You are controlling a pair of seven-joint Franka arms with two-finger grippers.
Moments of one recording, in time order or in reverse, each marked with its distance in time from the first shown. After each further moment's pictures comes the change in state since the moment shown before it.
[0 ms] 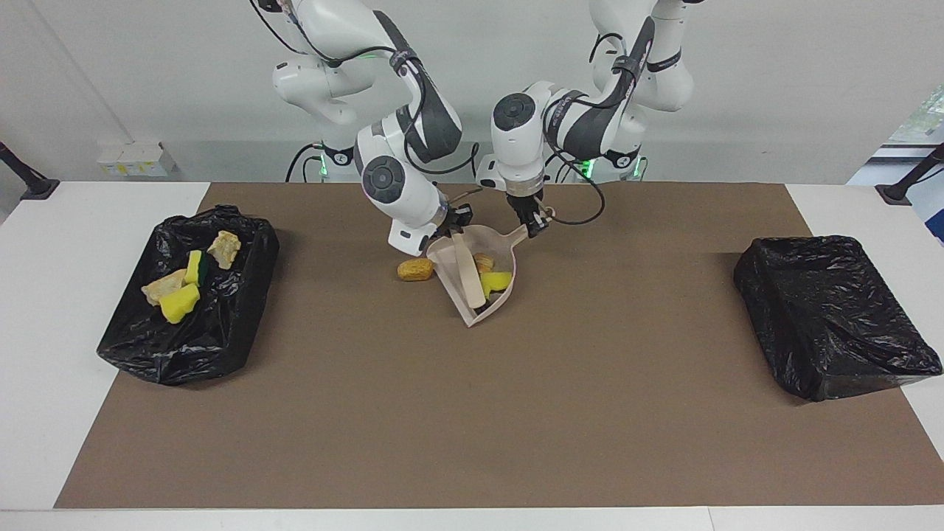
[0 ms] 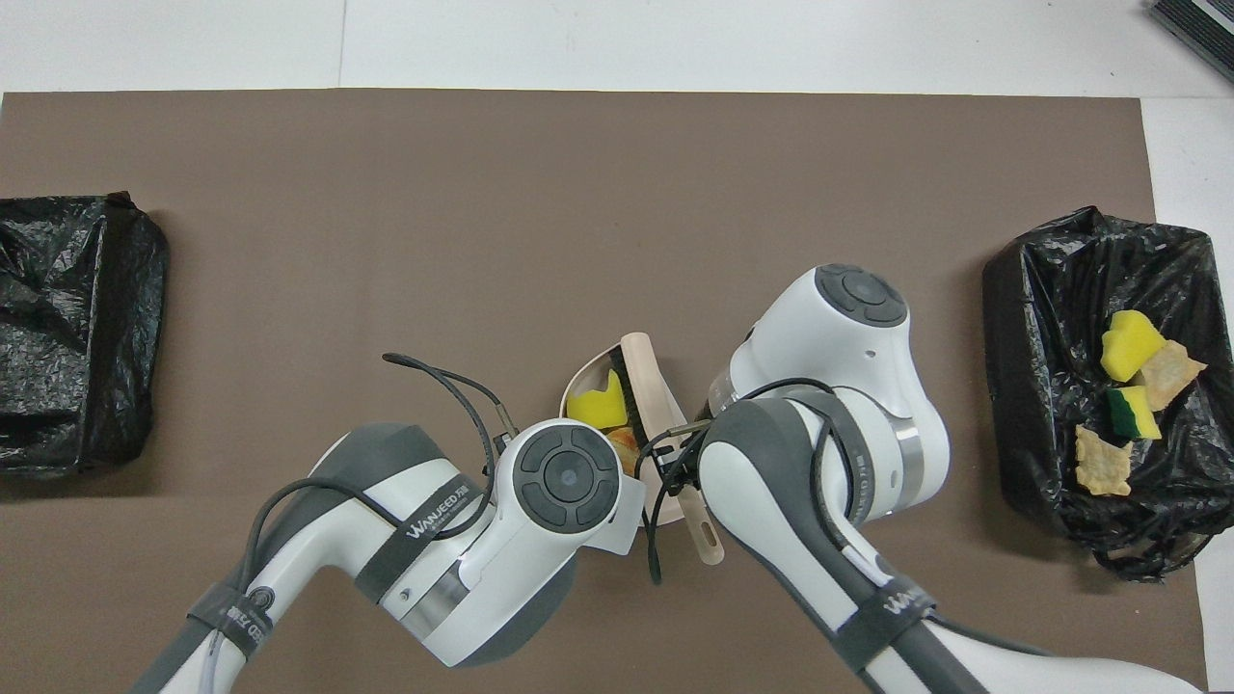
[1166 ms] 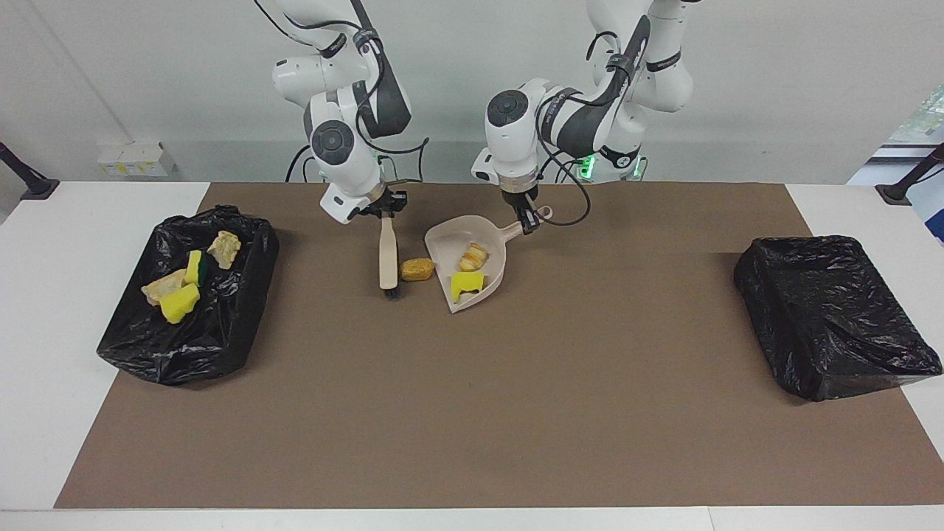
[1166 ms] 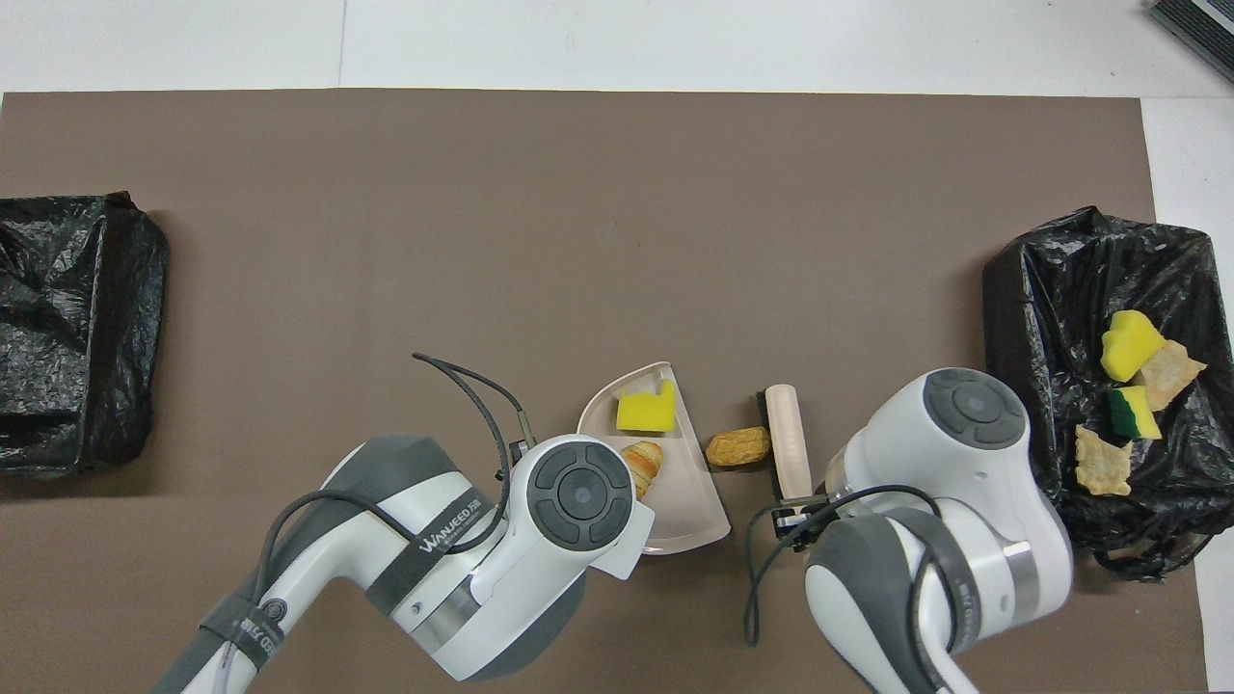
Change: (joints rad) left arm -0.025 -0.006 0.008 -0.011 -0.006 0.001 0.123; right arm -0.049 -0.267 0.010 -0.404 -0.205 0.115 0.183
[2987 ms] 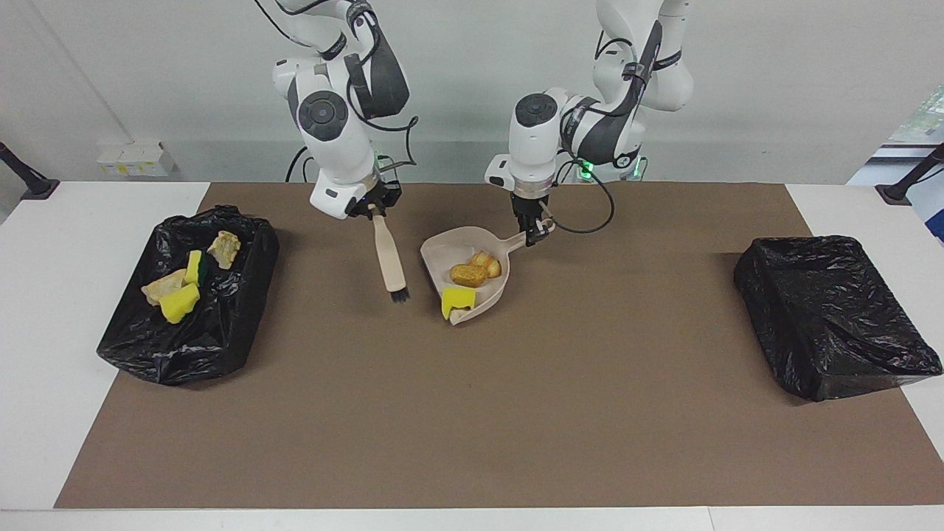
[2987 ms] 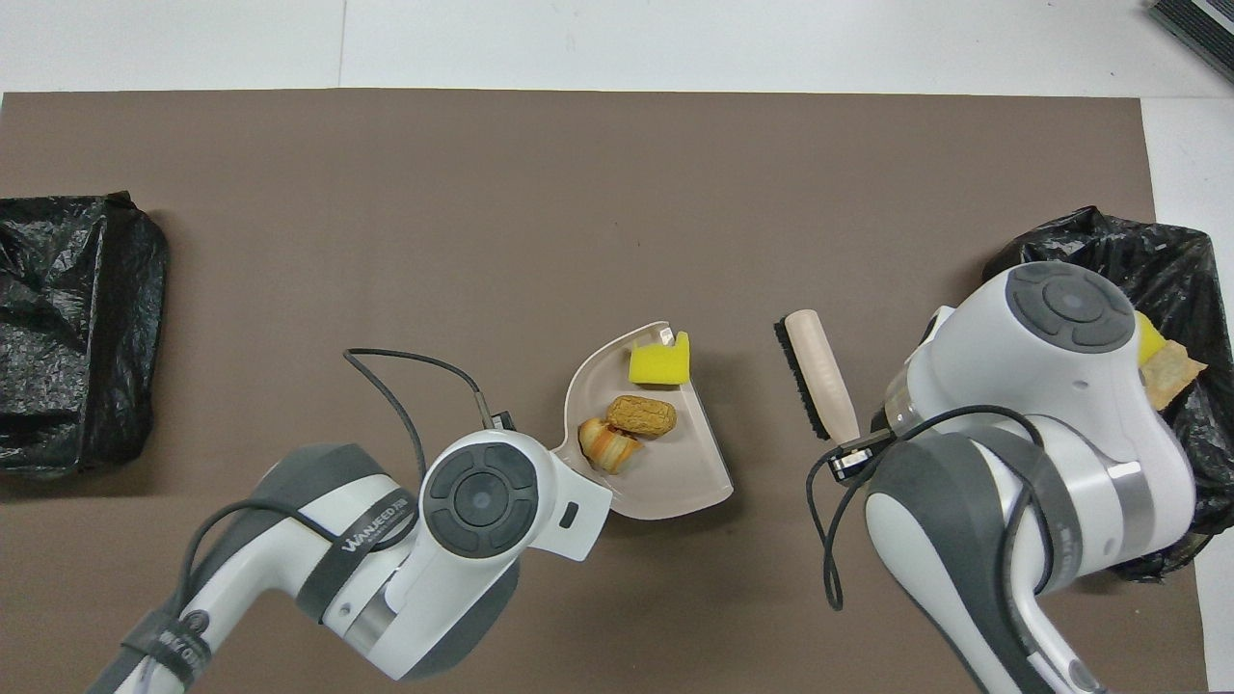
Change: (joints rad) left arm 0.087 -0.101 0.011 -0.110 -0.040 0.200 0.094; right arm -0.120 0.048 -0.011 0.299 -0.156 -0.210 -0.225
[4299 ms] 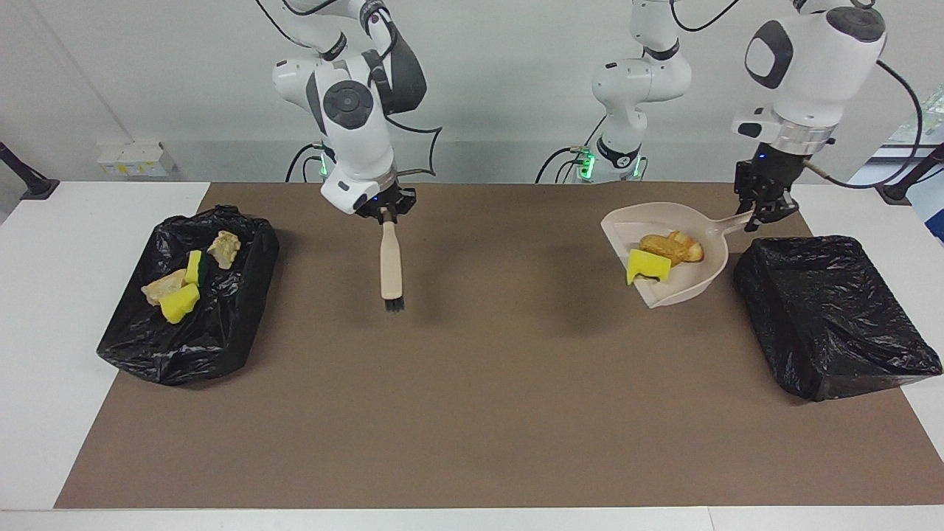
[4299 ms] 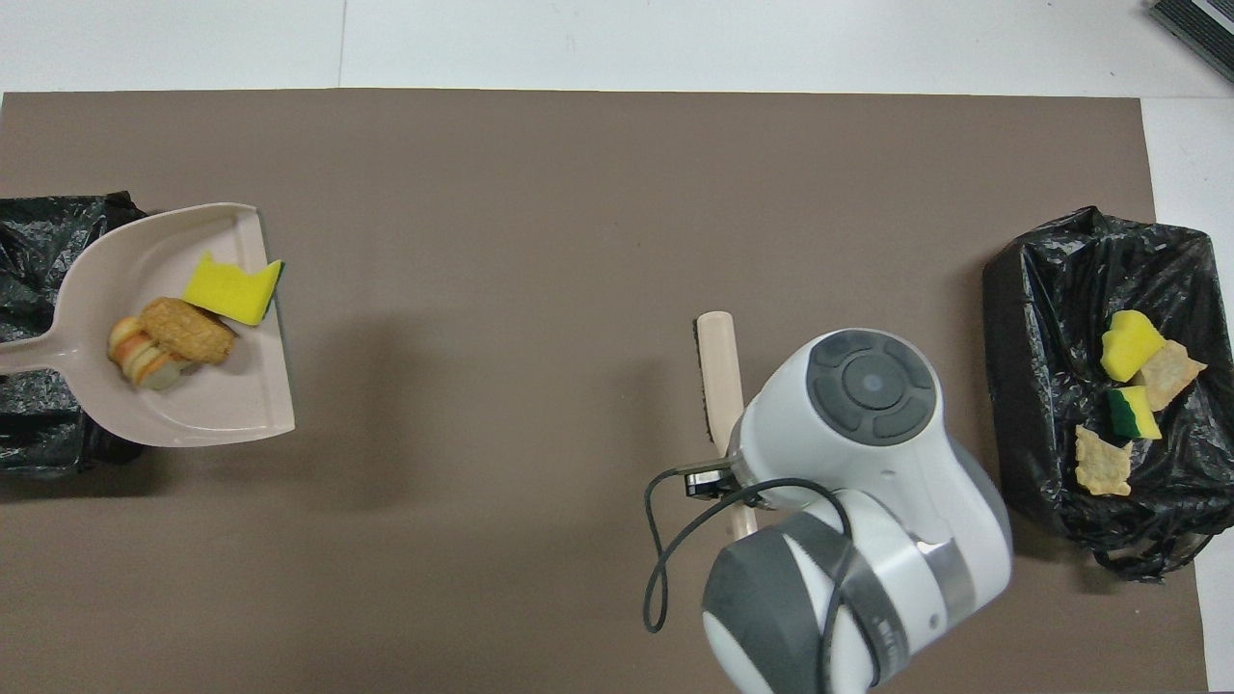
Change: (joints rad) left arm 0.808 -0.117 0.107 0.258 -0.016 -0.222 1.087; right arm 0.276 0.032 0.023 0.021 0.088 0.143 0.442
